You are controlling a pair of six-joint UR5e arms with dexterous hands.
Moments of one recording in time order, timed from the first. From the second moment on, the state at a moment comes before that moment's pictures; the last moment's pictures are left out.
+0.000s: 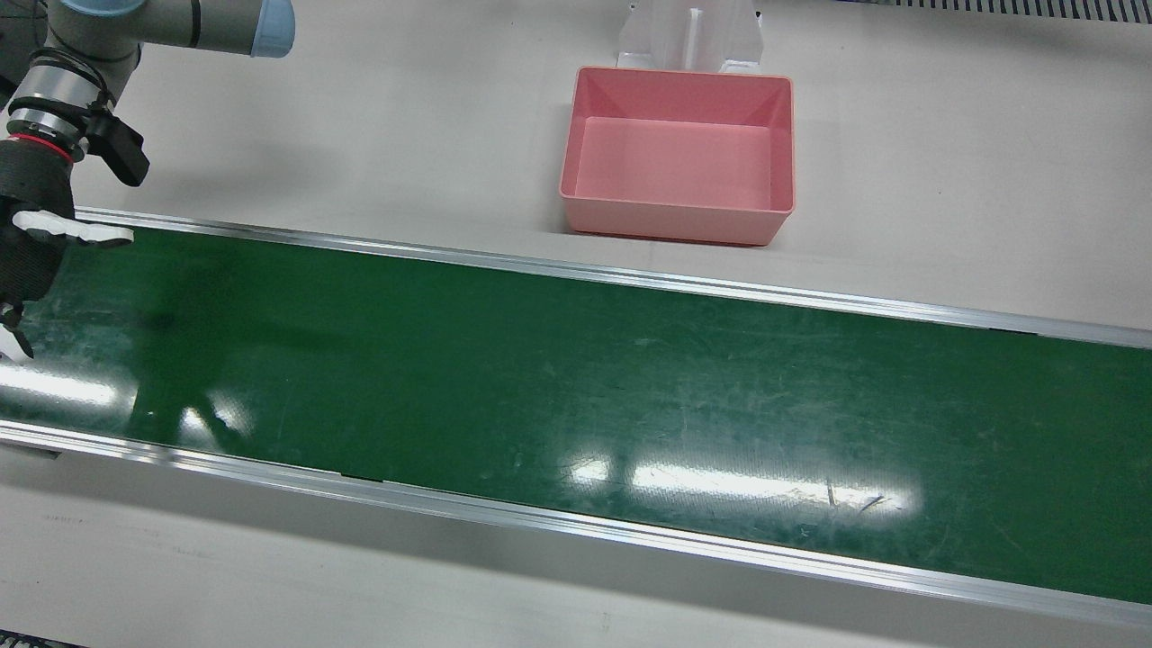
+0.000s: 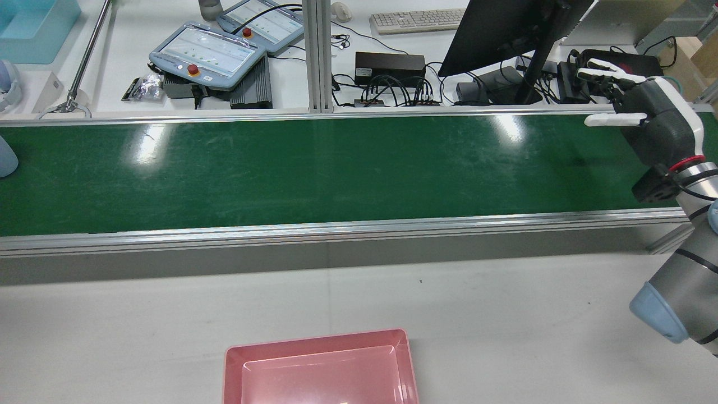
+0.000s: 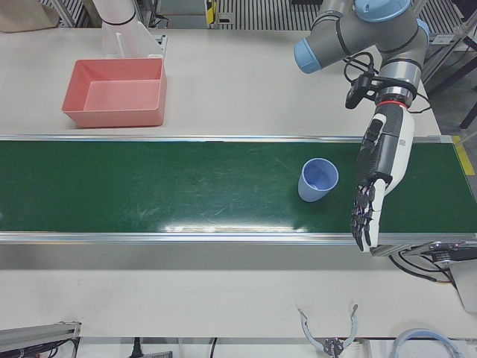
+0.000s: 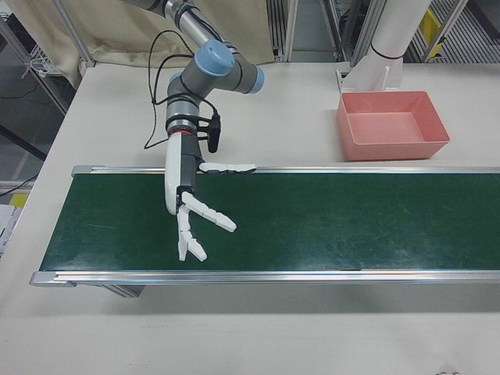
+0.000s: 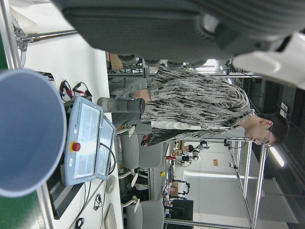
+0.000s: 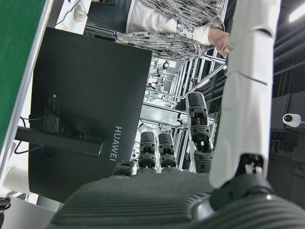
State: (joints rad) left arm -1.44 -1.71 -1.76 0.24 1.79 0.00; right arm 1.00 -1.51 1.87 -3.37 -1.04 -0.27
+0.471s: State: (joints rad) left arm -1.44 -1.71 -1.76 0.24 1.79 0.00; right arm 0.96 -1.45 1.84 -3.41 -1.01 -0.27
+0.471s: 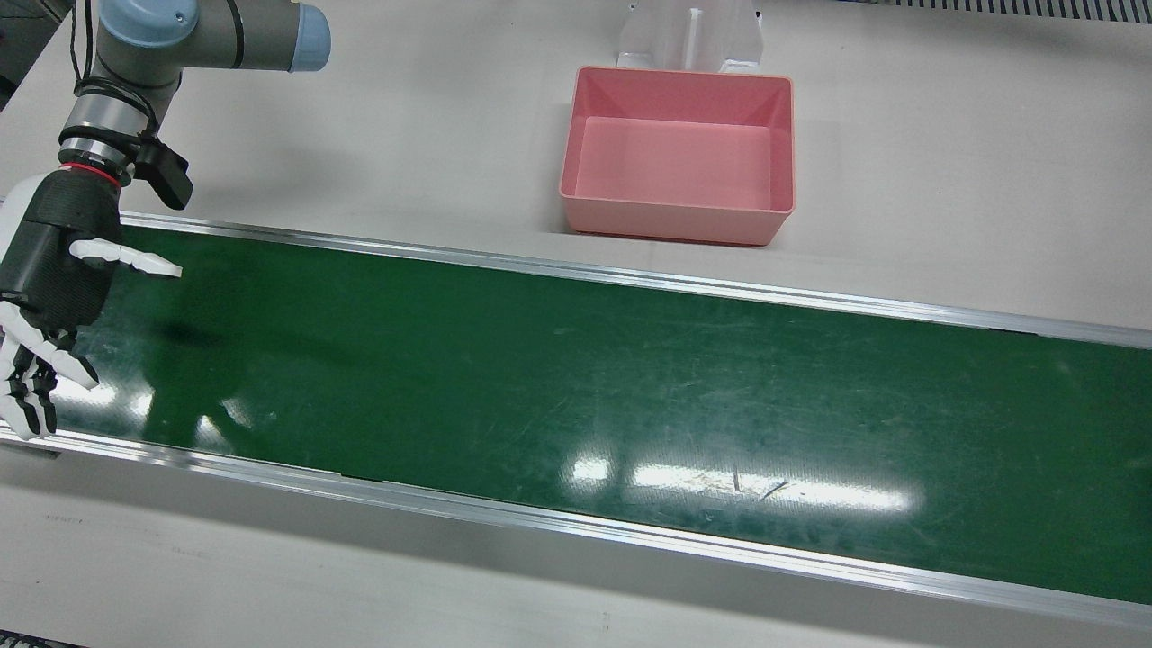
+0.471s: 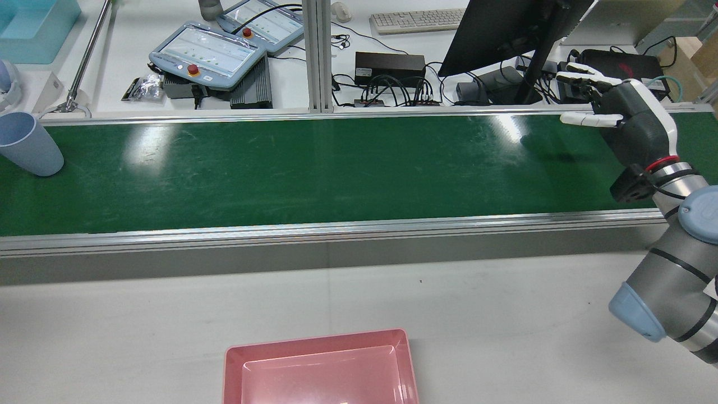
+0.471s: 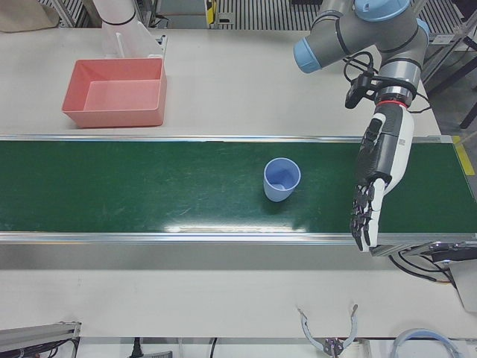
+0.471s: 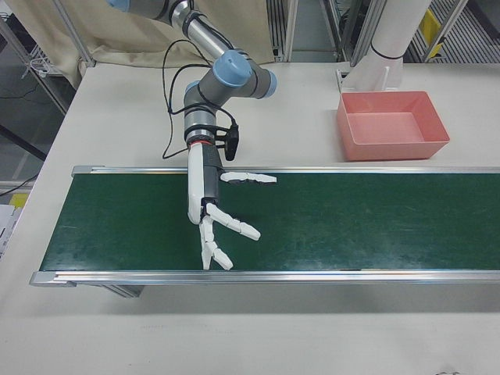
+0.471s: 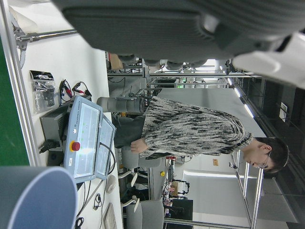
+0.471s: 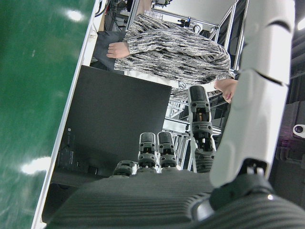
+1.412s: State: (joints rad) left arm -1.44 -1.71 -1.76 0.24 1.79 0.00; right arm 0.94 -1.47 1.81 -3.40 -1.02 -0.26
